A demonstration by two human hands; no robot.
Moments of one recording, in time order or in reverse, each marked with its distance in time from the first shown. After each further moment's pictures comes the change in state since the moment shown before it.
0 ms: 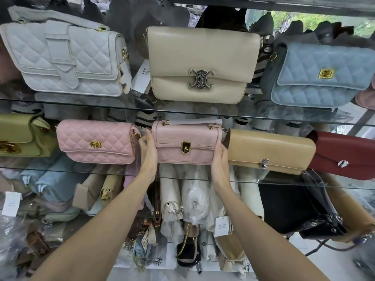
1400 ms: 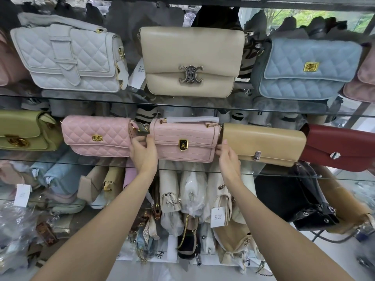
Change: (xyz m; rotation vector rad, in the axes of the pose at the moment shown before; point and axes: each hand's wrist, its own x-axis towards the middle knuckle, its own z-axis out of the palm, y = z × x) left_hand -0.049 0.004 -0.003 0.252 0.270 0.176; right_hand -0.004 -0.003 -0.051 -0.231 0.021 0.007
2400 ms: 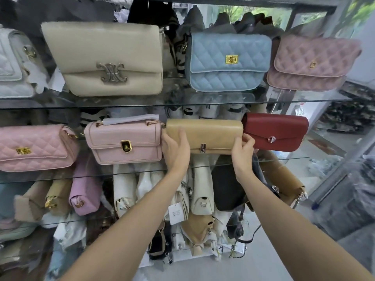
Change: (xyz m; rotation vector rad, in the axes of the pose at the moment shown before) left_hand -0.152 0.051 0.172 0.031 -0.363 0.036; right_hand 0.036 0.025 -0.175 0.151 0.338 0.056
